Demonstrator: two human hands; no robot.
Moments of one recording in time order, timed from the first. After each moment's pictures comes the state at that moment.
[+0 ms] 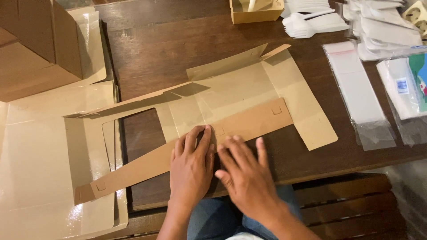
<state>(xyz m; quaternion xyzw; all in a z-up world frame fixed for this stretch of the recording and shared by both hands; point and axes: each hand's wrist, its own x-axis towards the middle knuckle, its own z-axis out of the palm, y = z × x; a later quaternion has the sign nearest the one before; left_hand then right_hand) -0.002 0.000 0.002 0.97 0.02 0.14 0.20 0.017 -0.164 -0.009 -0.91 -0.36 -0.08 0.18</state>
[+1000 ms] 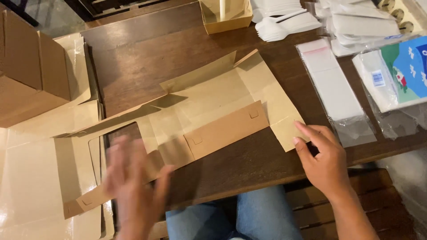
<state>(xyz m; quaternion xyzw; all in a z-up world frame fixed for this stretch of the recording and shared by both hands) -0.048 0.050 0.009 0.95 0.13 0.26 0.06 0.084 -0.334 -0.012 -0.90 -0.17 -0.14 0.38</state>
